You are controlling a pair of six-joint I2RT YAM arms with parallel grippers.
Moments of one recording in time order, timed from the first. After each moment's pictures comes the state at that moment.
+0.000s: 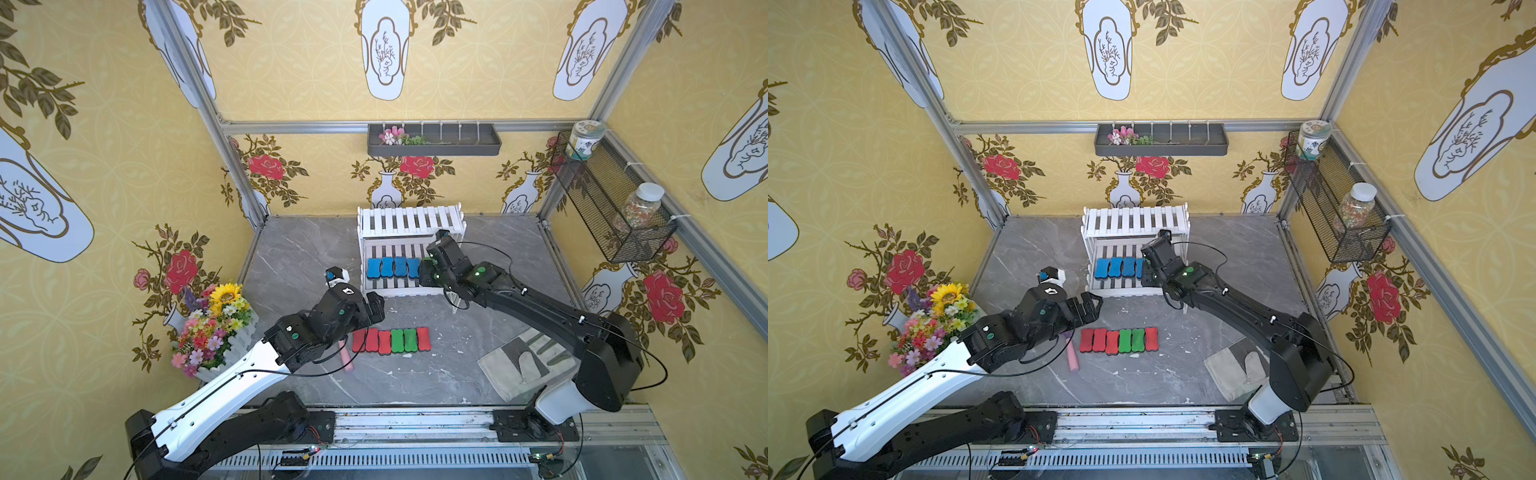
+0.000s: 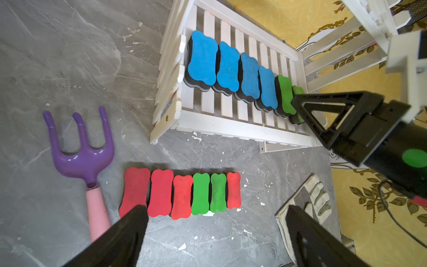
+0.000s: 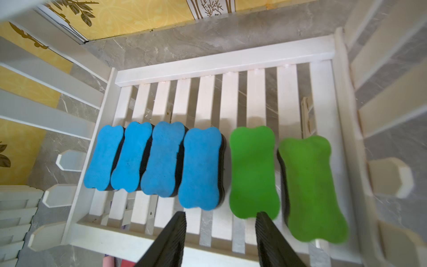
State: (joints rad) left arm -0.84 0.92 0.91 -0.73 -0.26 -0.96; right arm 0.71 1.60 1.30 -0.48 0.21 0.59
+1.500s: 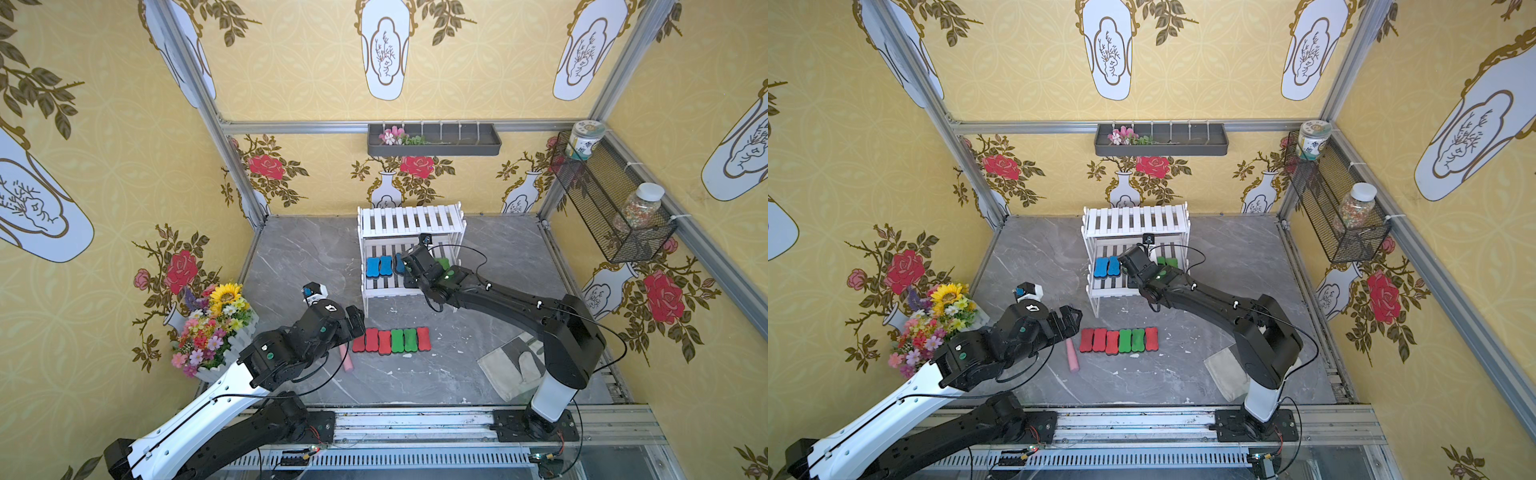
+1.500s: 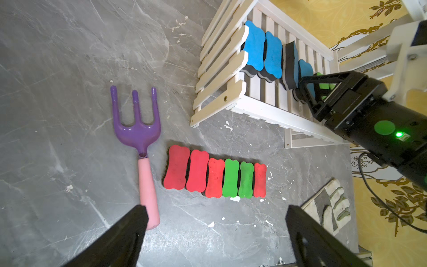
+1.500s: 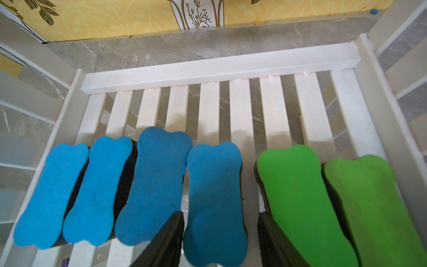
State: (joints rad) left arm -0.84 0.77 0.86 -0.91 -0.31 -1.03; right arm 0.78 1.75 1.33 -0.39 0.42 0.63
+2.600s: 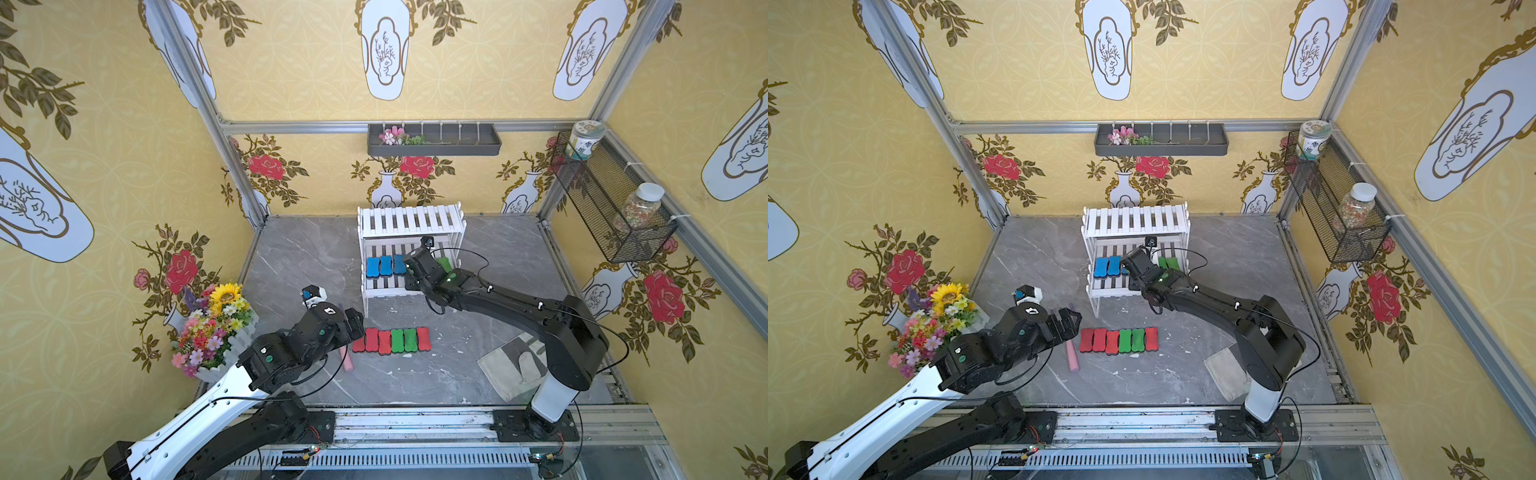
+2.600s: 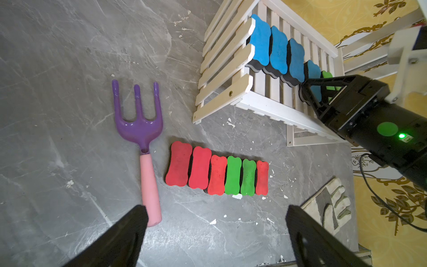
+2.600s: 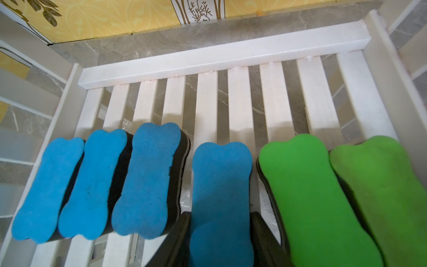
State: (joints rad) left arm -0.84 0.75 0.83 -0.91 -0.30 -1.04; right arm 0.78 1.73 1.28 -0.37 0.40 0.63
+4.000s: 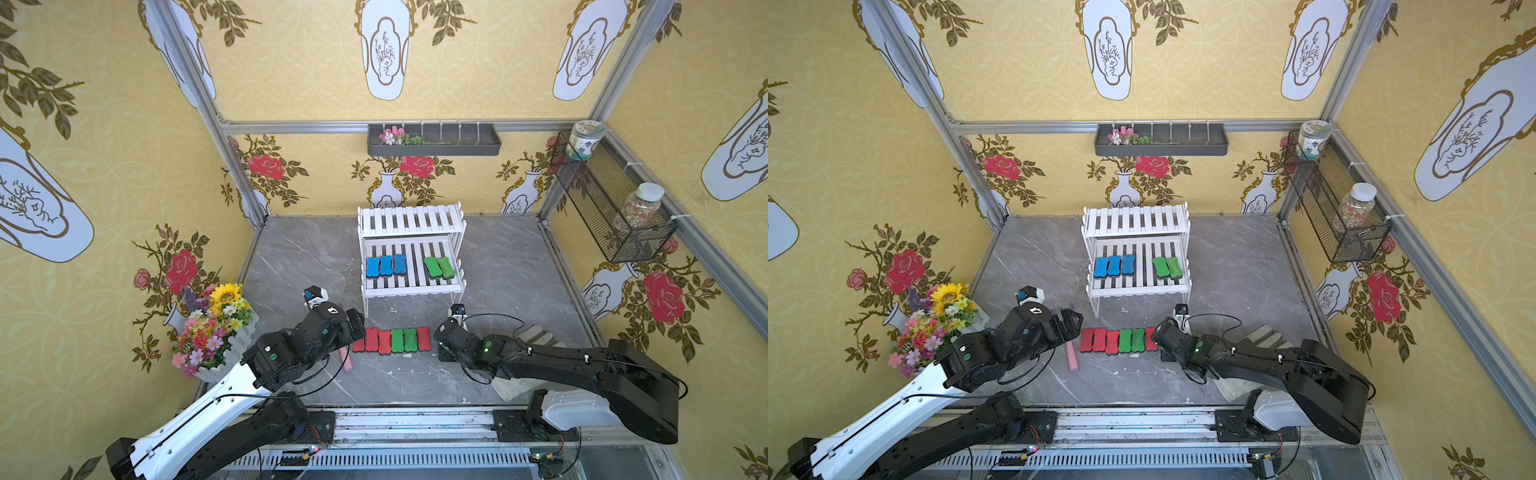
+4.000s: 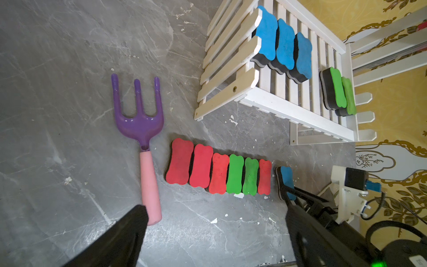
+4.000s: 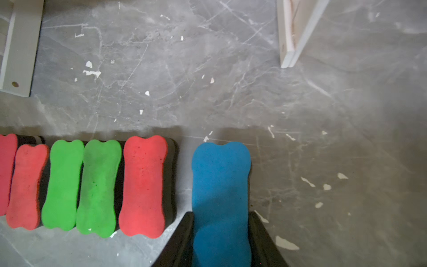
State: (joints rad) left arm -0.84 0.76 0.82 -0.91 -0.29 -1.05; right arm 0.97 1.34 0.56 -0.27 0.33 0.88
